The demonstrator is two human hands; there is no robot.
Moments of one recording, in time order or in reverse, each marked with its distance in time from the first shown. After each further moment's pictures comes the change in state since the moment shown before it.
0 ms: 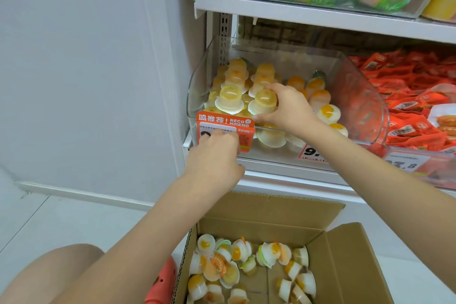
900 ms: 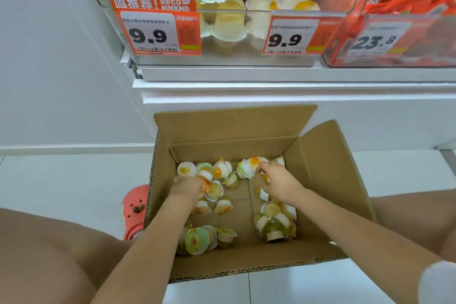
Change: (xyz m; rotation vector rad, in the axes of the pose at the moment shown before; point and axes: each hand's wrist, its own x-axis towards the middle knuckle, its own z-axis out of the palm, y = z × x) left_hand -0.063 -0.070 0.242 0.397 -0.830 -0.013; right_hand -0.244 0.158 0.187 0.020 -0.616 0.301
